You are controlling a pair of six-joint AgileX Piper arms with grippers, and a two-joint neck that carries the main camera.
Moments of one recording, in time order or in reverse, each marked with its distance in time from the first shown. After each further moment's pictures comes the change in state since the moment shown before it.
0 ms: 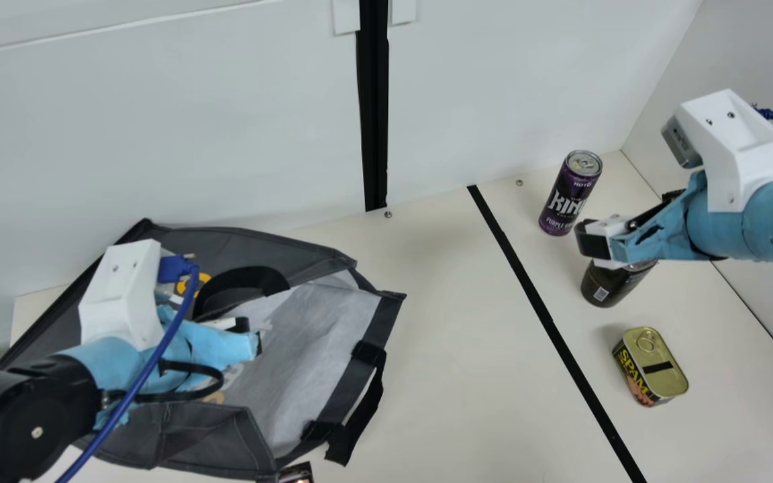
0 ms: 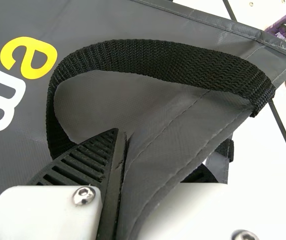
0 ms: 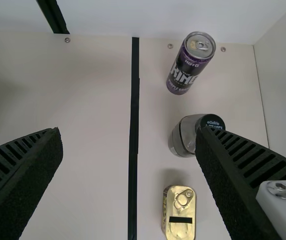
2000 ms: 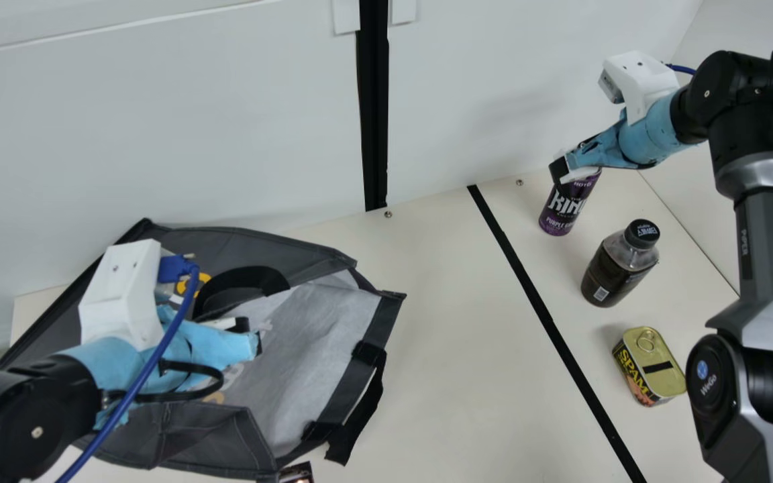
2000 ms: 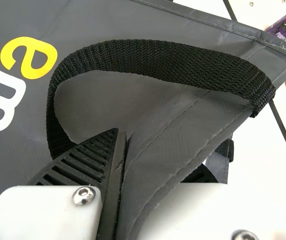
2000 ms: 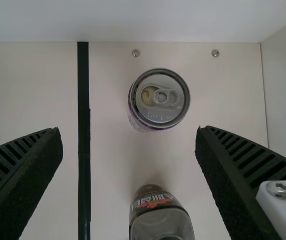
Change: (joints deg) left arm 0.0 0.0 0.0 0.0 0.0 0.0; right arm 2.7 40.1 -31.9 -6.7 -0.1 4.9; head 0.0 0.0
